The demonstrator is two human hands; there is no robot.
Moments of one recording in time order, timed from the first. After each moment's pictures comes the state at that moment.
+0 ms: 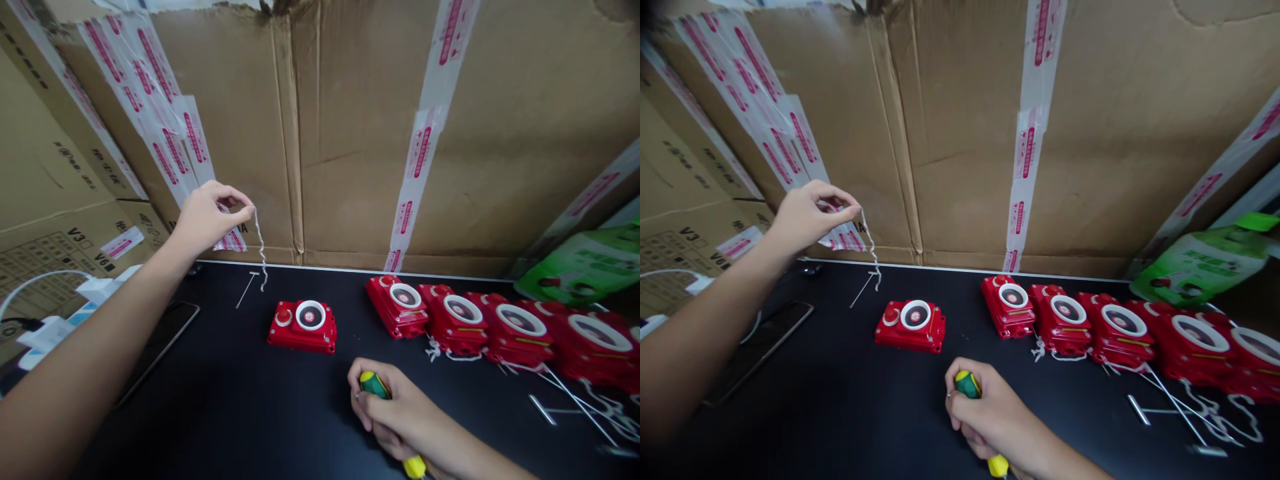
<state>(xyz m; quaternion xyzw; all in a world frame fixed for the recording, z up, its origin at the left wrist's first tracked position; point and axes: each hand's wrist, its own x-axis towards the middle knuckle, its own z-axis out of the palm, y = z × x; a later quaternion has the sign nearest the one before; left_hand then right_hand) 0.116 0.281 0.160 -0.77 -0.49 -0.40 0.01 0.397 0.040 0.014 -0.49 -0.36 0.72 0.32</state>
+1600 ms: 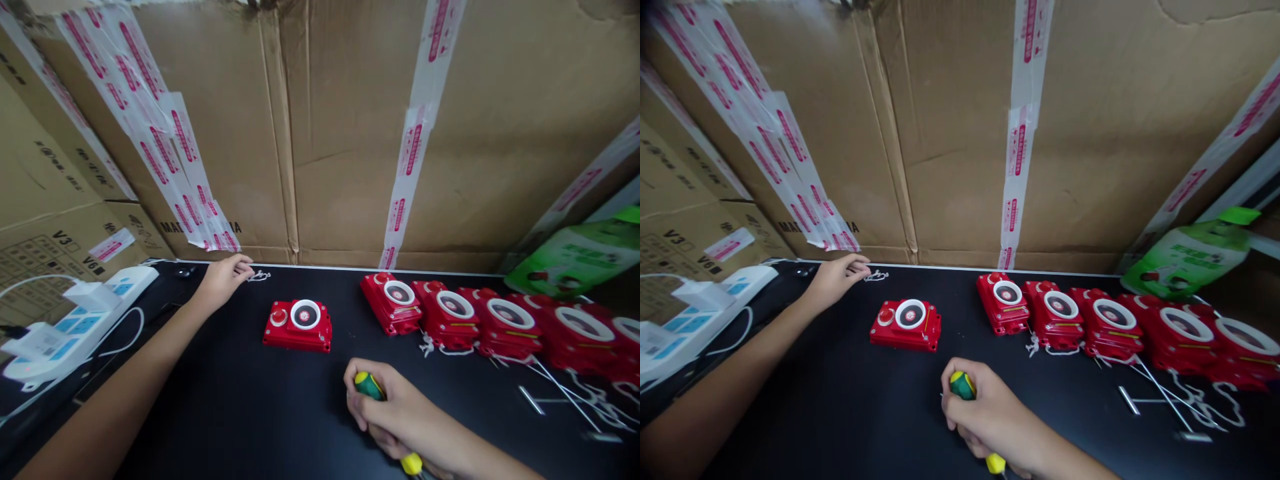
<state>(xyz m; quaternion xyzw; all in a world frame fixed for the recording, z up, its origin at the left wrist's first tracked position) 0.077 0.303 0.007 -0.81 -0.53 -0.21 -0.09 0.400 0.038 0.018 -0.51 -0.40 0.70 0.29</state>
